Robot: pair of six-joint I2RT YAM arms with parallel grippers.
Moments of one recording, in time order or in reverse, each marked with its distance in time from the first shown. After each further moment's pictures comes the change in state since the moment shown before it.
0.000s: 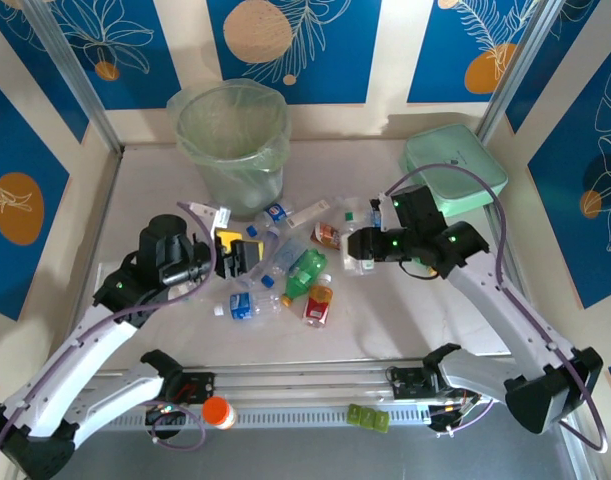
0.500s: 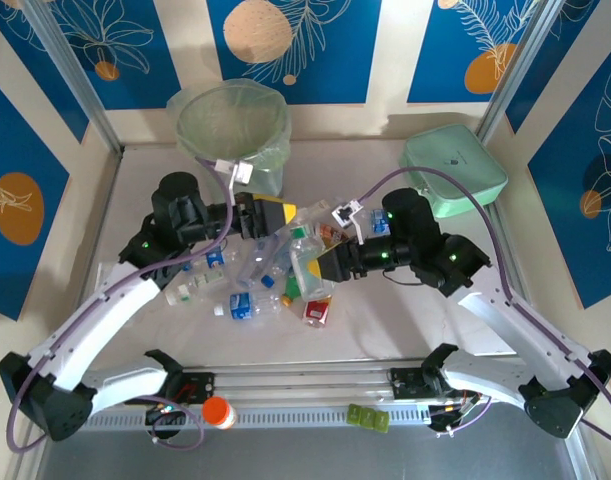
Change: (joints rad) left arm 0.000 0.279 0.200 0.381 0.381 -0.290; right arm 0.200 -0.071 -0.014 0.266 -0.411 0.042
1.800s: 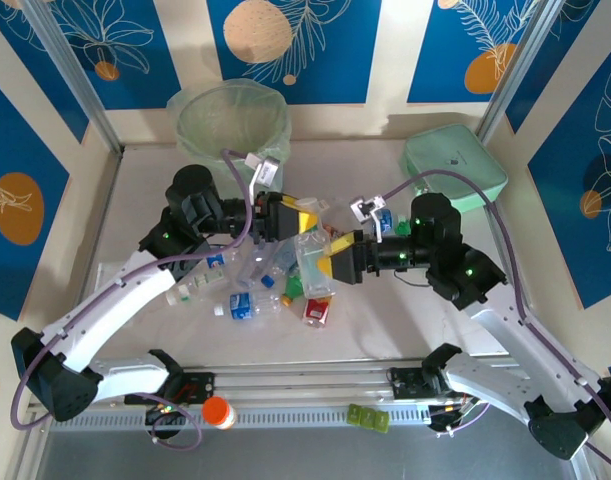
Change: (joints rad) left arm -0.093 0.087 0.074 0.166 0.202 -0.030; right arm -0.080 -0.117 -0.090 0.192 -0.098 0.100
